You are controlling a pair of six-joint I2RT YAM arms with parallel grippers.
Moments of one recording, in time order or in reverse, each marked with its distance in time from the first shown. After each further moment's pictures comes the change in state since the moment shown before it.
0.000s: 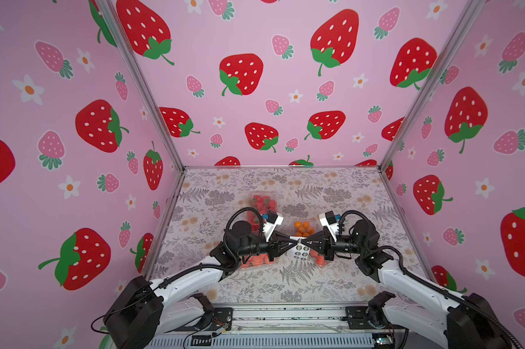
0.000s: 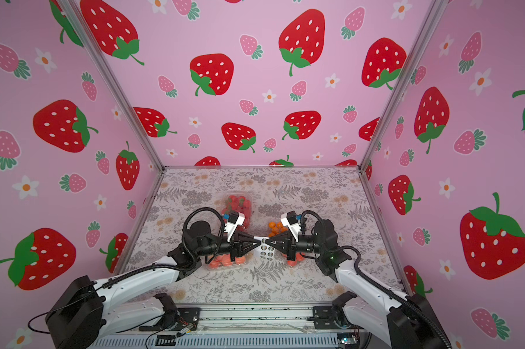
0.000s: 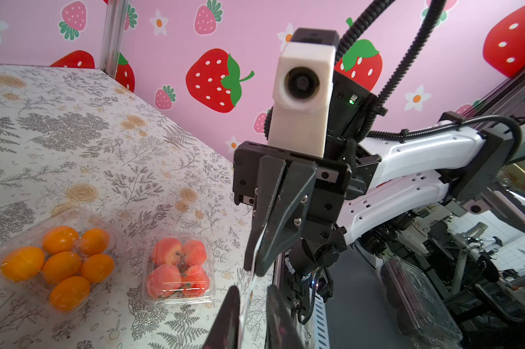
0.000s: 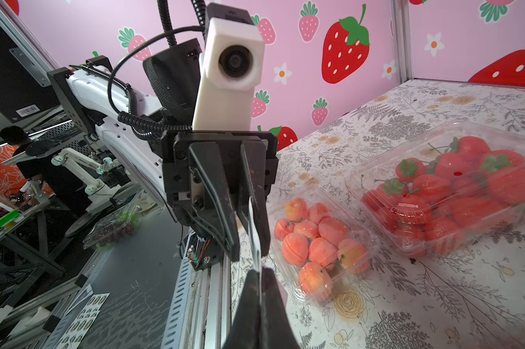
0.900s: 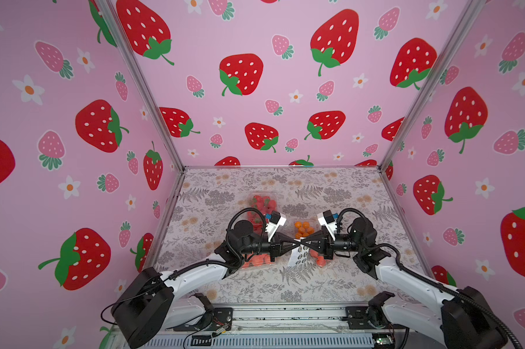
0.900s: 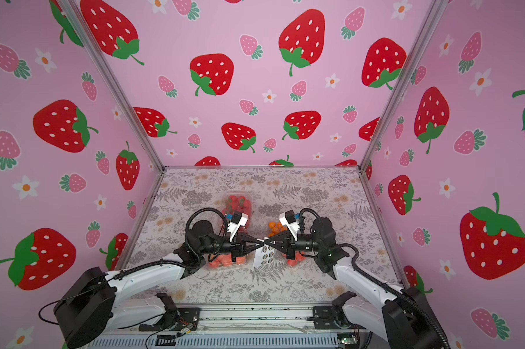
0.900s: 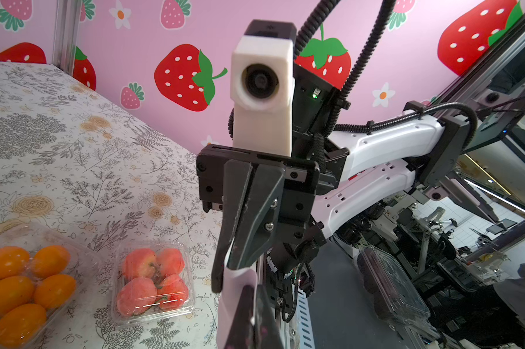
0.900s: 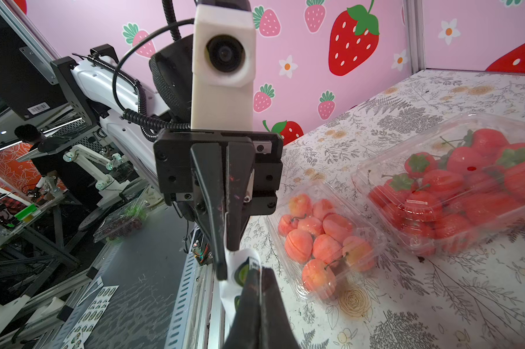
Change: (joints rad) left arm 0.001 0.083 0.000 0.150 0.101 -0.042; right arm 0.002 0.053 0.015 0.020 -0.048 0.002
